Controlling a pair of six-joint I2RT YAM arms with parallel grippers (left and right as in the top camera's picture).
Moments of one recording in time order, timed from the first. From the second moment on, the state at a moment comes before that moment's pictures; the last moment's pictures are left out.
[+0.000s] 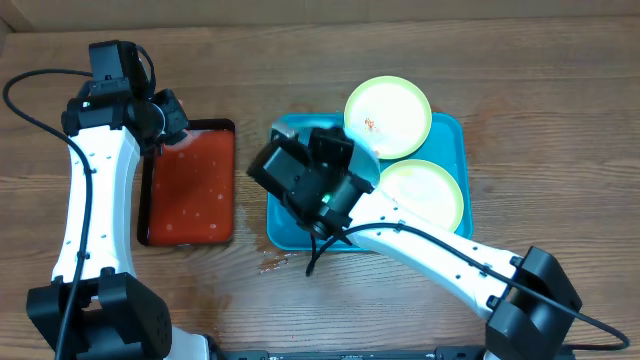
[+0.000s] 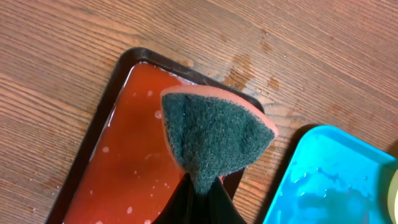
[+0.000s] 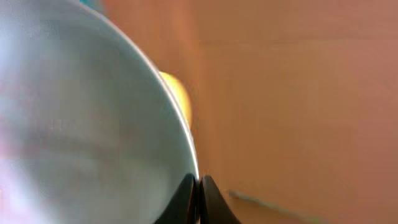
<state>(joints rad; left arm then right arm) 0.15 1.67 1.52 -0.93 0.02 -0.34 0.96 1.82 1.52 -0.71 0.96 -0.54</state>
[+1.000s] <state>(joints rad) 0.15 1.67 1.52 -0.92 0.02 -0.34 -0.24 1.79 1.51 -0.84 -0.34 0.05</state>
